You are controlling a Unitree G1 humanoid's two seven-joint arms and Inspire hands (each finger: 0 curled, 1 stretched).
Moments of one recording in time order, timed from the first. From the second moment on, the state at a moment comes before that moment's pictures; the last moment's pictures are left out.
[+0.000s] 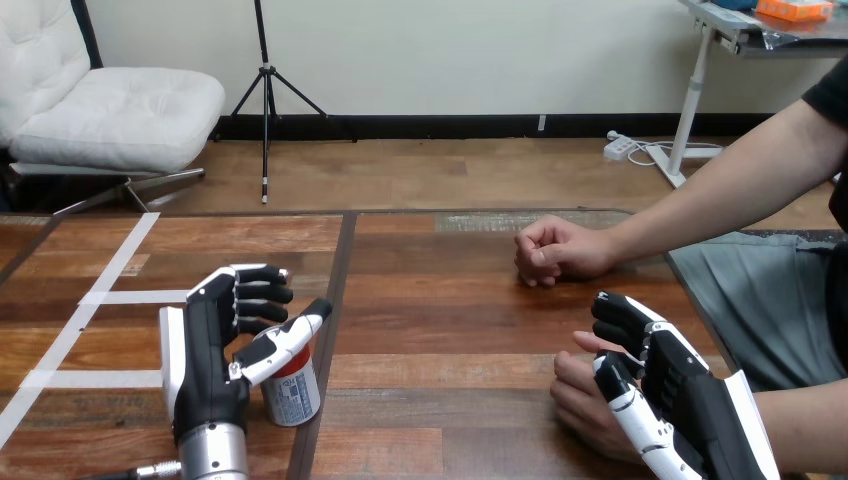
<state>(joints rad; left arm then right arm) -0.10 0.09 0.02 0.62 0.21 -0.55 0.40 0.44 -0.09 -0.03 -0.05 -0.05 -0.53 0.12</state>
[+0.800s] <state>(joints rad) -0.10 0.07 0.02 0.57 0.21 -0.54 0.38 0.42 -0.09 -0.03 -0.02 -0.06 -0.54 0.11</state>
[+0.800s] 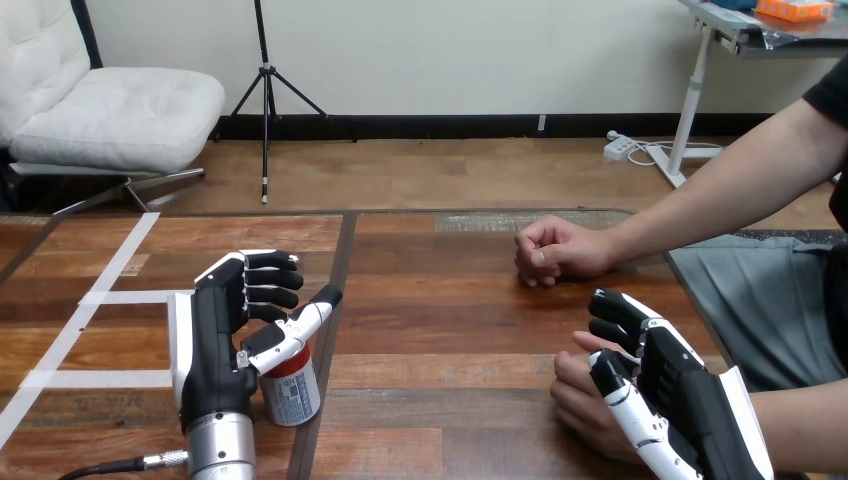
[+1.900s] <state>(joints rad) -0.04 0.08 0.01 0.53 0.31 -0.50 0.37 0.42 -0.09 -0.03 -0.02 -0.06 -0.54 0.10</state>
